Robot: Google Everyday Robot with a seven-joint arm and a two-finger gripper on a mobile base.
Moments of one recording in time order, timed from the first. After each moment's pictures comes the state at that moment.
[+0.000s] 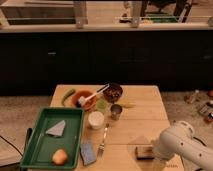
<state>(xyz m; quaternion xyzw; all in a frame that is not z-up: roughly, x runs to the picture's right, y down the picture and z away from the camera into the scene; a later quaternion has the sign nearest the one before) 0.251 0.332 0.718 -0.34 -0.02 0.07 0.94</state>
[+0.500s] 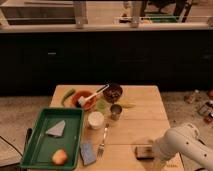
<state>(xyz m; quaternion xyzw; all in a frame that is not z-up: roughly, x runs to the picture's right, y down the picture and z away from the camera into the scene) 0.243 0.333 0.725 -0.33 -0.08 0.05 0.94</state>
